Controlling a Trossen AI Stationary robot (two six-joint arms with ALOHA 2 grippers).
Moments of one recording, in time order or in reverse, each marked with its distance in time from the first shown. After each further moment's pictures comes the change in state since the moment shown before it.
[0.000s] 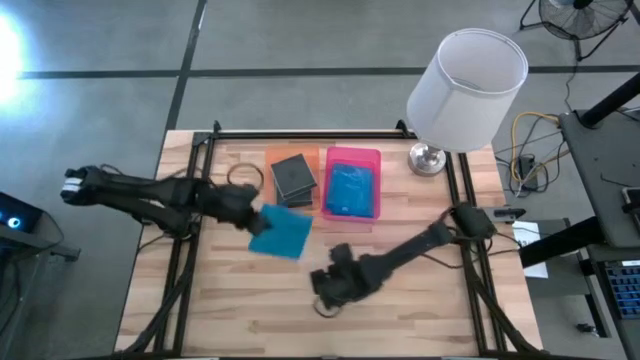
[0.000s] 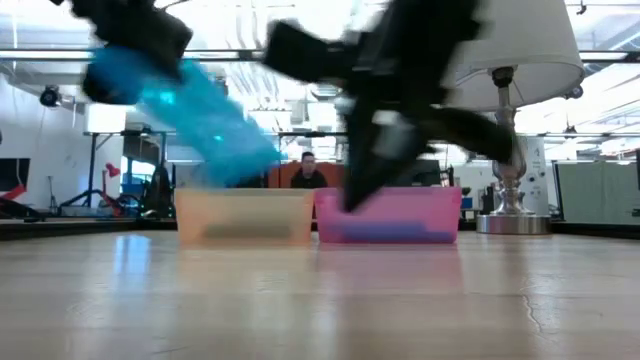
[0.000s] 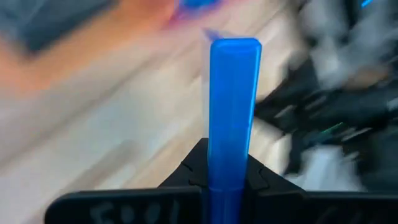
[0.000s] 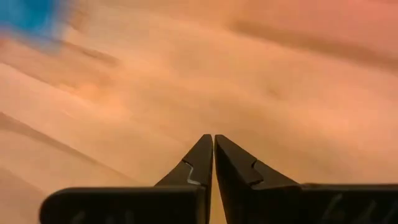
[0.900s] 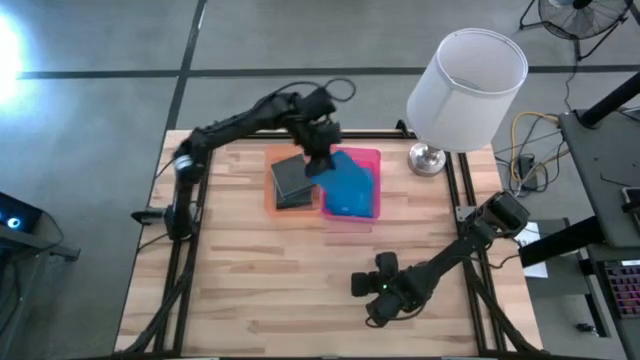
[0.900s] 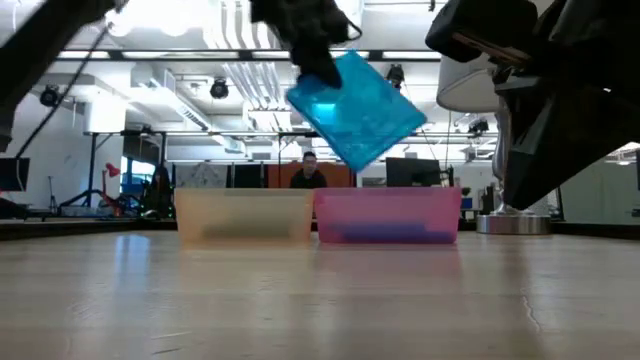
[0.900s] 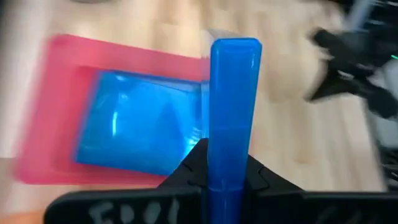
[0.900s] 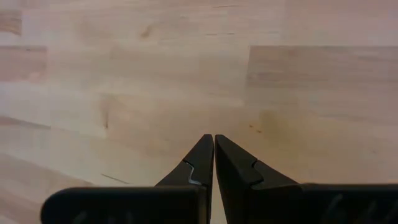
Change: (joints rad) left arm 0.519 1.039 1.344 -0.621 0.463 1.407; right arm 0.202 -0.287 -0.410 0.060 0.007 0.472
